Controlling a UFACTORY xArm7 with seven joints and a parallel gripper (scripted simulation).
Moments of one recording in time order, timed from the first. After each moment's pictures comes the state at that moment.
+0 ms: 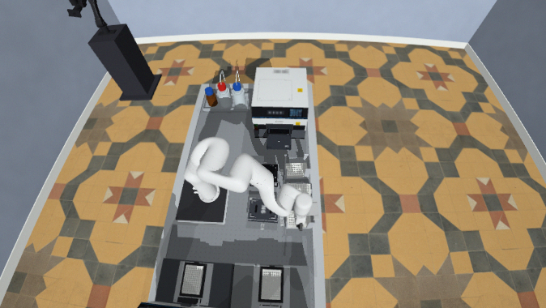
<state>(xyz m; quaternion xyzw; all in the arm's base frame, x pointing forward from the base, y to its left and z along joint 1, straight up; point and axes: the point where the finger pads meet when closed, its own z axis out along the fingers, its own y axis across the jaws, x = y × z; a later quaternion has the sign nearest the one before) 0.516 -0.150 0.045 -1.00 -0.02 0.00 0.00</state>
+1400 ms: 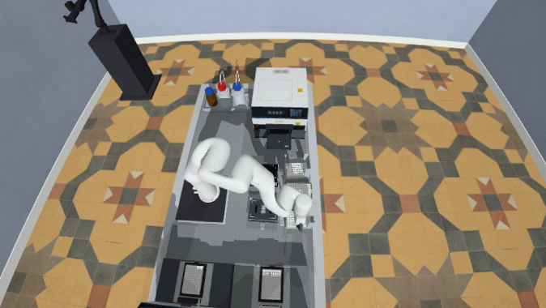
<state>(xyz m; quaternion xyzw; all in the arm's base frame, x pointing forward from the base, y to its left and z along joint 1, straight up) 0.516 -0.150 0.037 -1.00 -0.02 0.00 0.00</state>
